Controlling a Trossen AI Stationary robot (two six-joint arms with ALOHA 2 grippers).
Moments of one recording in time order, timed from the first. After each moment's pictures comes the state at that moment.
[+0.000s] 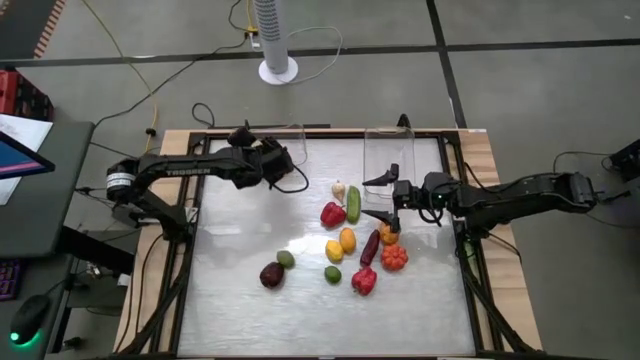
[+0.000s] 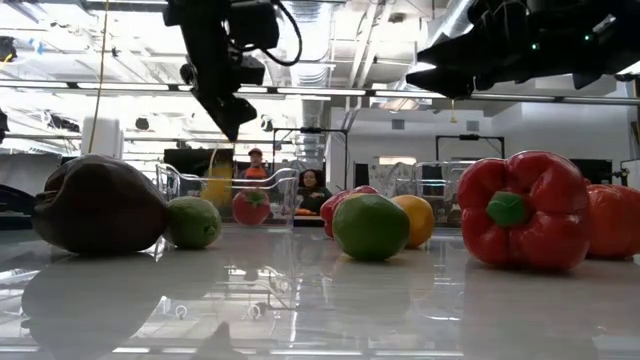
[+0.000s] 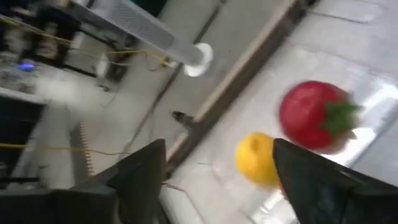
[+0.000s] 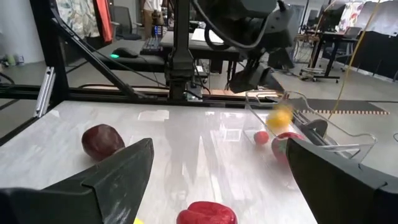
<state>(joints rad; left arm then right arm) 0.29 1.51 1.16 -0.85 -0.86 -0.21 -0.11 1.00 0.36 0.59 -0.03 -0.09</state>
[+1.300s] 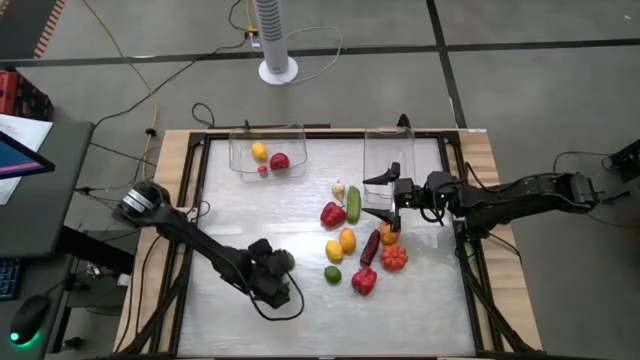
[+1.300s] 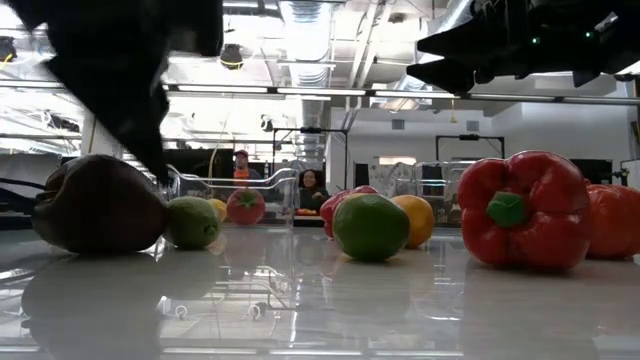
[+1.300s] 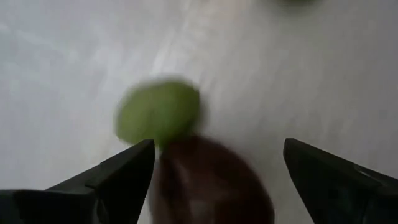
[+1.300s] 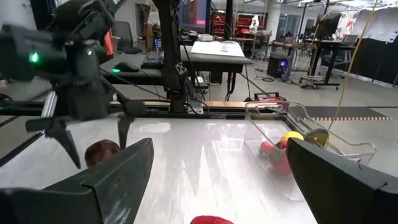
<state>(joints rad) -0.54 1.75 1.13 -0.70 -0.35 -0.94 -0.11 0.99 0.36 0.63 -0.03 -0.06</state>
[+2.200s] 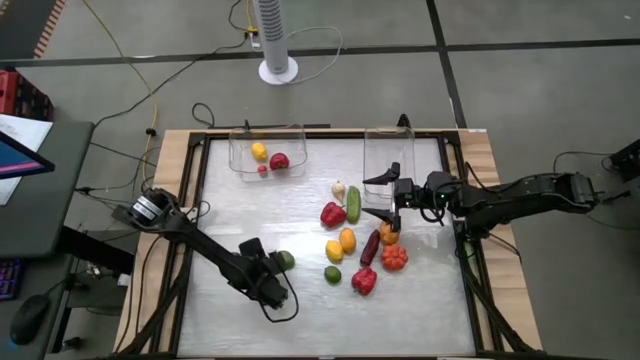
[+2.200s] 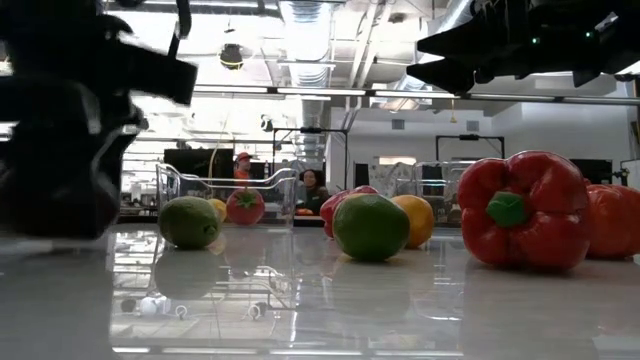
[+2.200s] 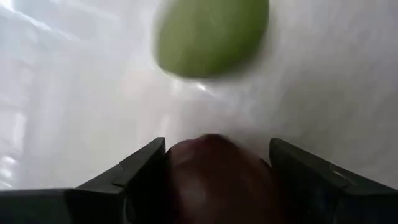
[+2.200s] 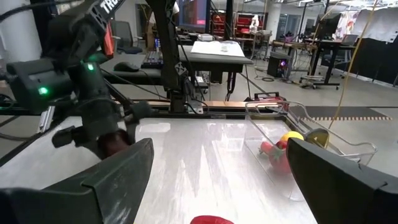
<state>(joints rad) -0.54 1.82 1.17 -0.94 -0.33 -0.92 -0.11 0.99 0.36 0.63 -0.03 -0.06</state>
